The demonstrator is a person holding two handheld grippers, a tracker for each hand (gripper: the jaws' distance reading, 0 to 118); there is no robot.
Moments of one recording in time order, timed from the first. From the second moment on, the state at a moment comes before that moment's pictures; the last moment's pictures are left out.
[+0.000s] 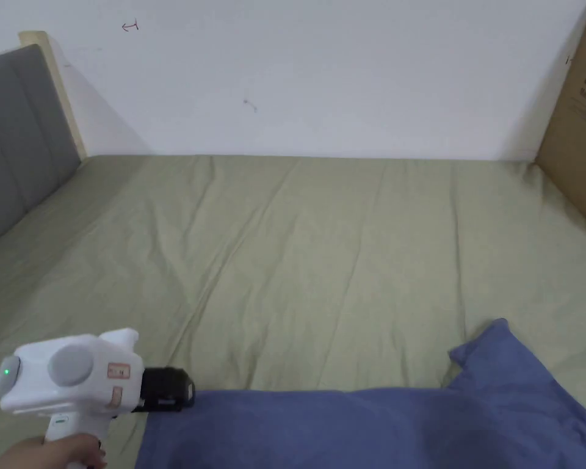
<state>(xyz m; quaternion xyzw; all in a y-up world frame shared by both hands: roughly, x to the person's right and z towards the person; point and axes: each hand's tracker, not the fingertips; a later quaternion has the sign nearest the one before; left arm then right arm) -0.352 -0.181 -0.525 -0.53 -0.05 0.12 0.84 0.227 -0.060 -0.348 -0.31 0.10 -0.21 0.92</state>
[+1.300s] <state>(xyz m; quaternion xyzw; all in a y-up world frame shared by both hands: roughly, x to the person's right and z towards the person) -0.295 -0.157 -0.511 -0.44 0.00 0.05 0.90 0.271 -0.135 -0.616 -0.43 -0.03 -0.09 0.90</state>
